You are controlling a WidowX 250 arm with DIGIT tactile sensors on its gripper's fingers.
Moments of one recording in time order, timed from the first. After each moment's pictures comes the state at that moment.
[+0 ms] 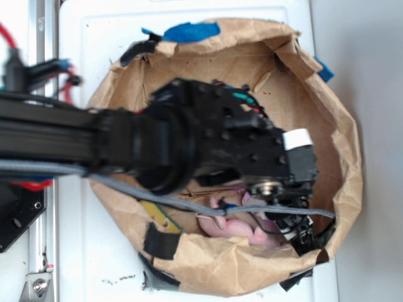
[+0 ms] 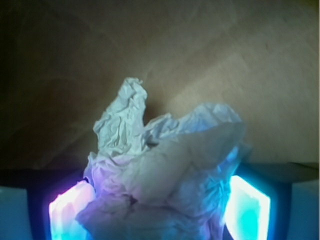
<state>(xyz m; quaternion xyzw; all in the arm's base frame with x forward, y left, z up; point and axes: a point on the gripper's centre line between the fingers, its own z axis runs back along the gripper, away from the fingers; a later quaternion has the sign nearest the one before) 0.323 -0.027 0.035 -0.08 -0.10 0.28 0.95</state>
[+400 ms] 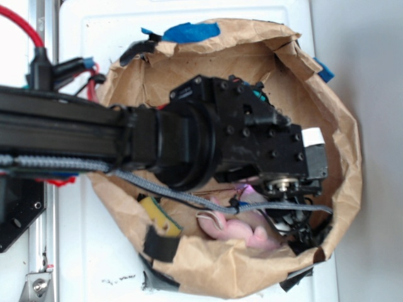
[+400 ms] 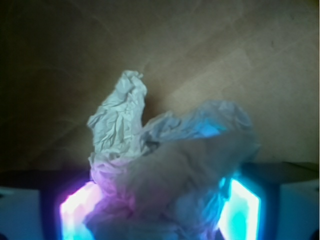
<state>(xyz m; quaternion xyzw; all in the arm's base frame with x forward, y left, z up) 0.314 -0.022 0.035 -0.06 -0.06 0.27 0.96</state>
